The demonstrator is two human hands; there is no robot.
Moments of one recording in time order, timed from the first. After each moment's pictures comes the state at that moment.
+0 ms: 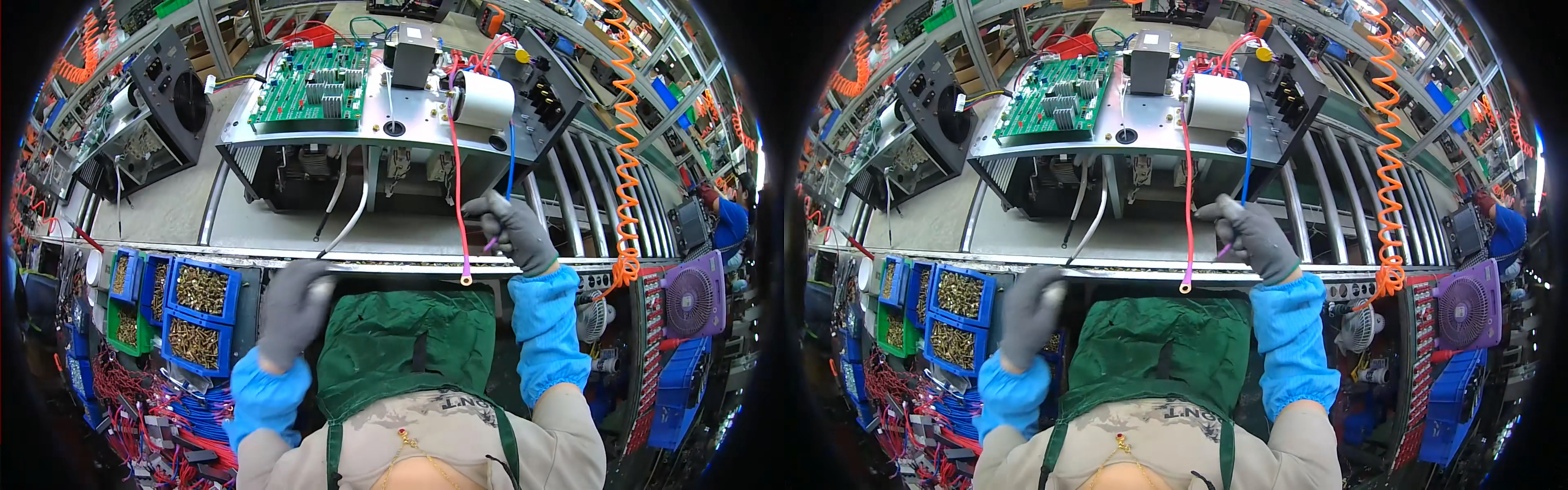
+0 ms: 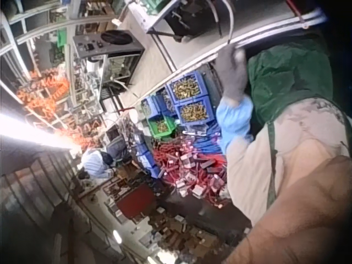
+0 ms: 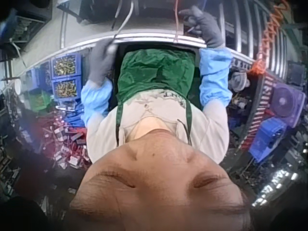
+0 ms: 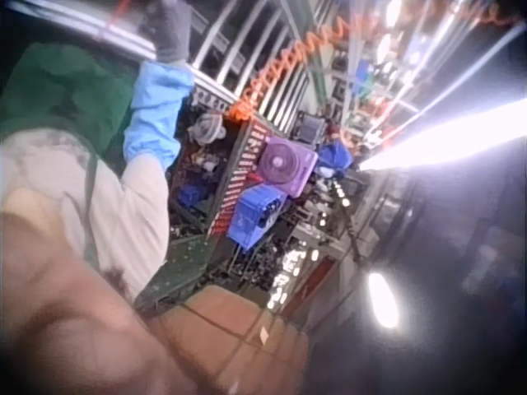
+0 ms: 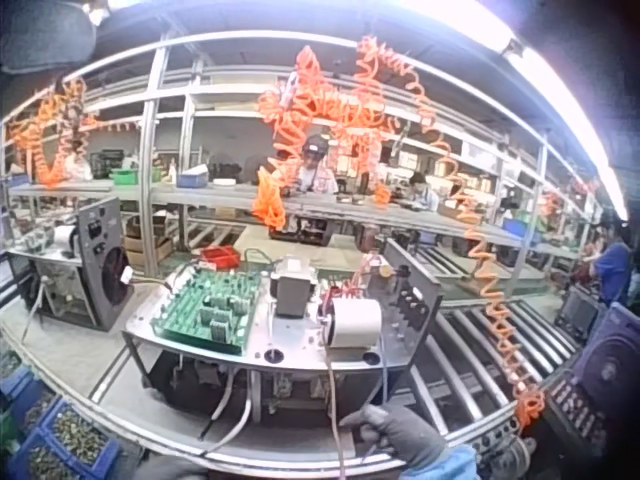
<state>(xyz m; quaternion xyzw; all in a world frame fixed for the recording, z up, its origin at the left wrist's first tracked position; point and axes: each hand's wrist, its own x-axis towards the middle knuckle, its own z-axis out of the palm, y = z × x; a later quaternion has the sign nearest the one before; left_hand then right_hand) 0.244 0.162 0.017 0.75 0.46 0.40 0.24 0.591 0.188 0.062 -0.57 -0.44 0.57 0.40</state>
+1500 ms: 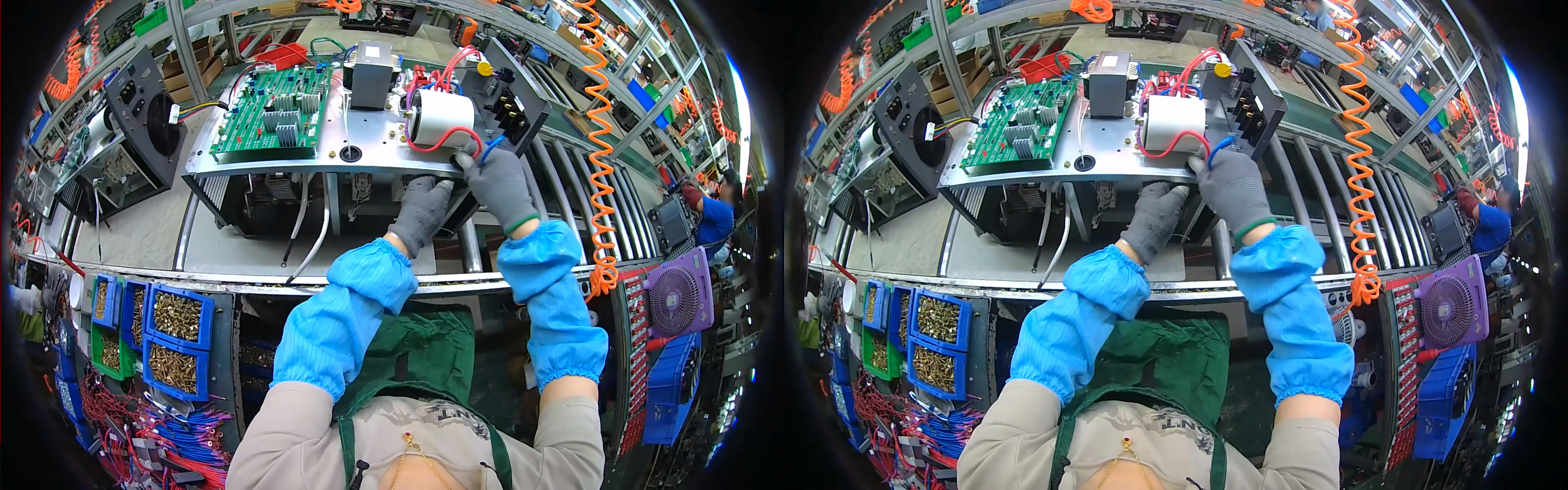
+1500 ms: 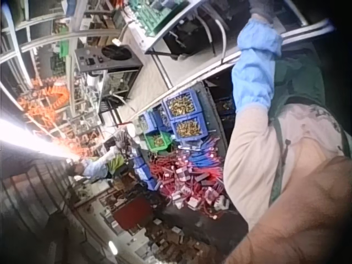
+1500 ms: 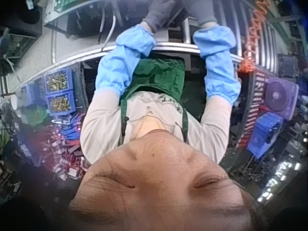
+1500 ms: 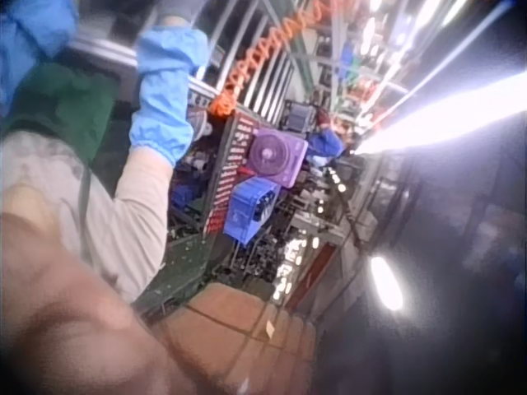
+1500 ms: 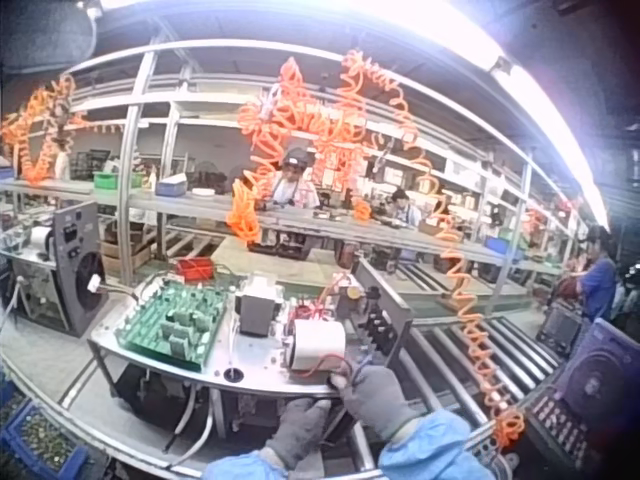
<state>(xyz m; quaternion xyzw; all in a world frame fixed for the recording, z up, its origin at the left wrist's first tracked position) 0.505 0.293 0.008 0.50 0.32 0.45 0.66 0.639 0.275 0.075 -0.65 -0.69 -0.08 0.30</state>
